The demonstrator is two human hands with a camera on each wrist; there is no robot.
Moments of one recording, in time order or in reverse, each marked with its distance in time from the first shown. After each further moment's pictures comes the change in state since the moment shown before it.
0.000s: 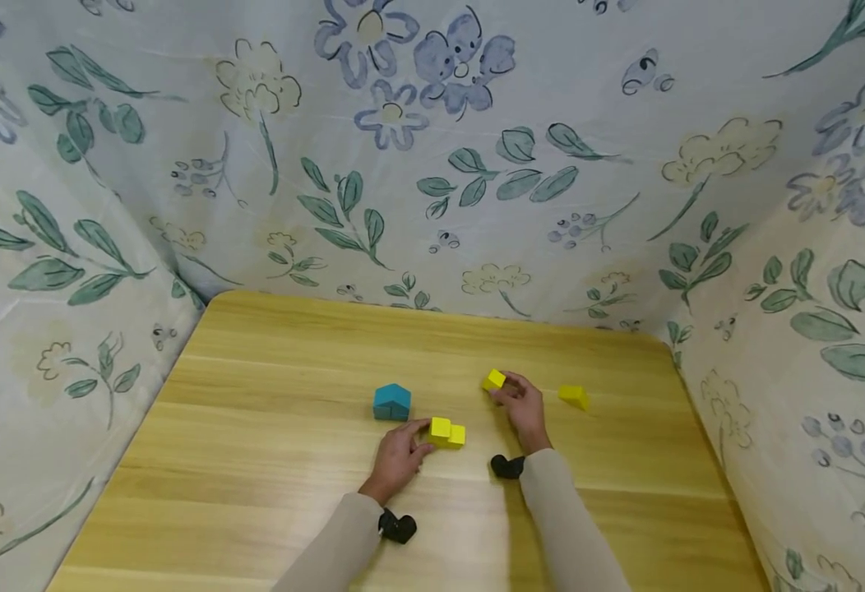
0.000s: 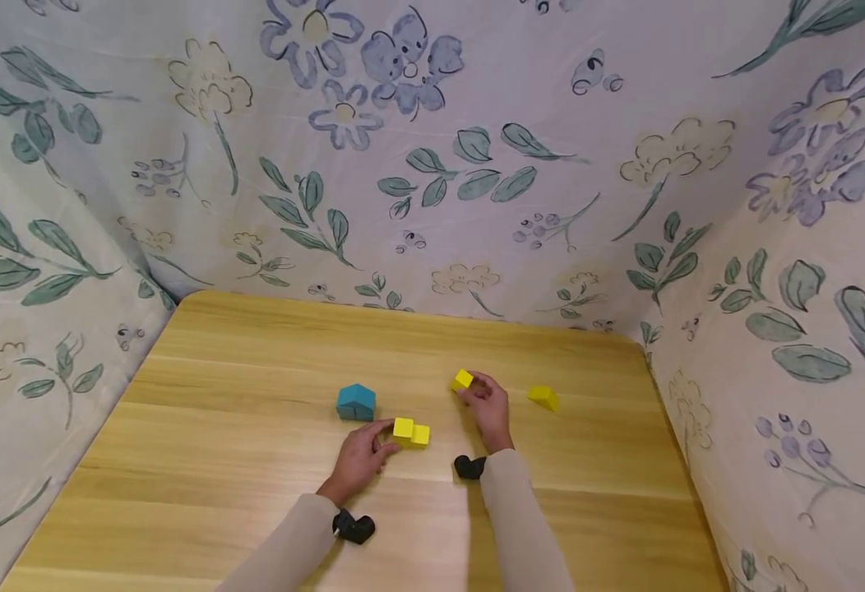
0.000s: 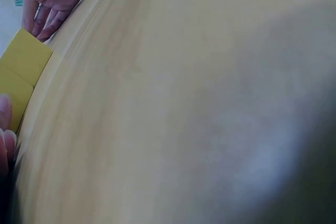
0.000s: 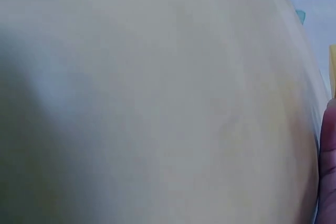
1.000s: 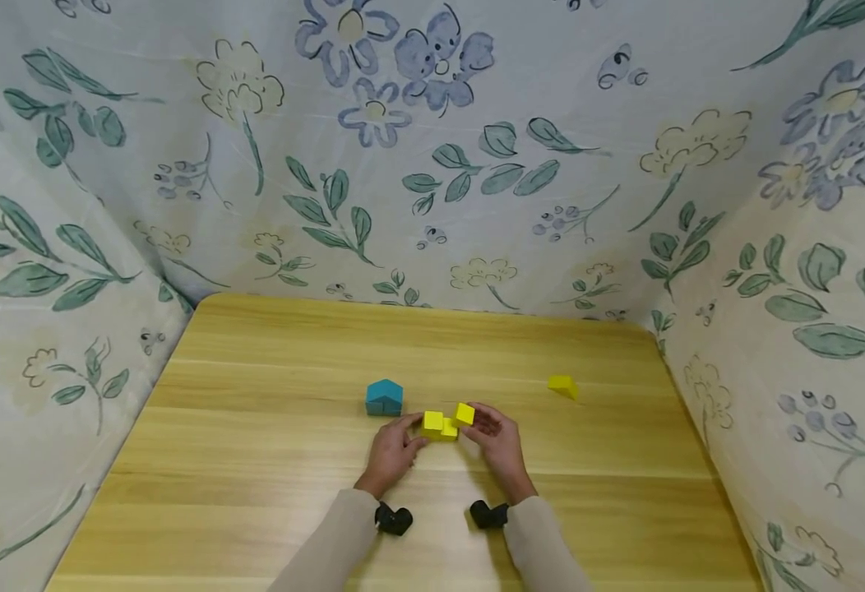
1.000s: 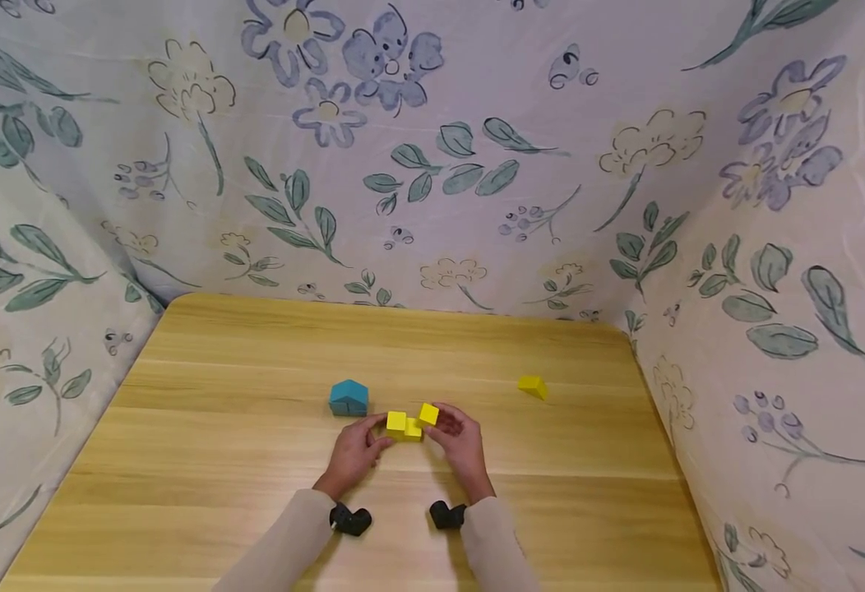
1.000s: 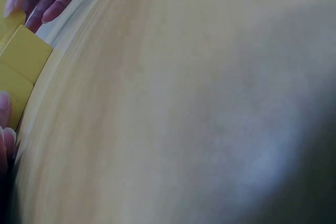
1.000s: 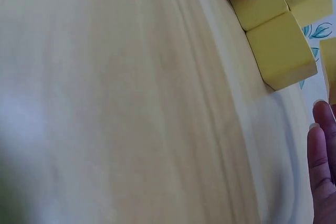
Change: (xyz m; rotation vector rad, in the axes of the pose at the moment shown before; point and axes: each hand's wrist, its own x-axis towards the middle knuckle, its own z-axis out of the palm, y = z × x) left_hand 0.000 0.003 -0.001 -0.009 -0.012 -0.017; right_hand -0.089 0.006 0.016 0.050 -0.145 -0.159
